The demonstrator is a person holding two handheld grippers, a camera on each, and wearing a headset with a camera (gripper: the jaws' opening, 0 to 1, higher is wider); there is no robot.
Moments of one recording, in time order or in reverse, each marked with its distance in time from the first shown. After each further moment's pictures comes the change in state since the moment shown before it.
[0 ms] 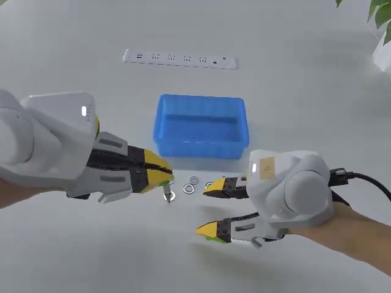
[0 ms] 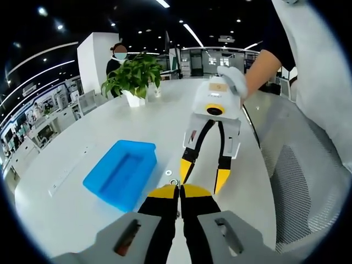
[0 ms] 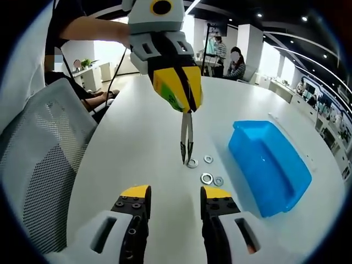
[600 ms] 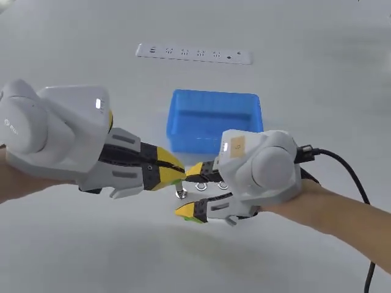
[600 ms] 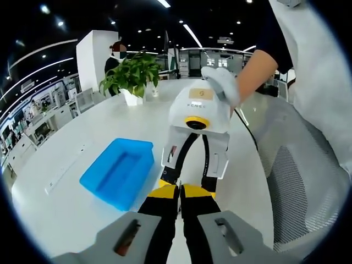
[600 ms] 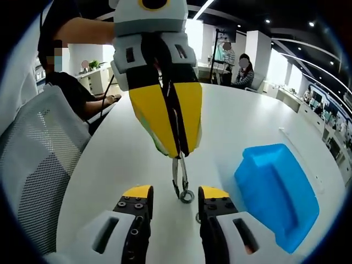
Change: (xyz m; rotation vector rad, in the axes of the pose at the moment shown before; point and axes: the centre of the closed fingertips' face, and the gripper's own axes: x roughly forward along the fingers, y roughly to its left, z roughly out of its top) left arm 0.002 0.000 -0.002 -0.013 0.001 -0.027; right arm 0.040 -0.009 0.034 -0.049 -0.041 0.055
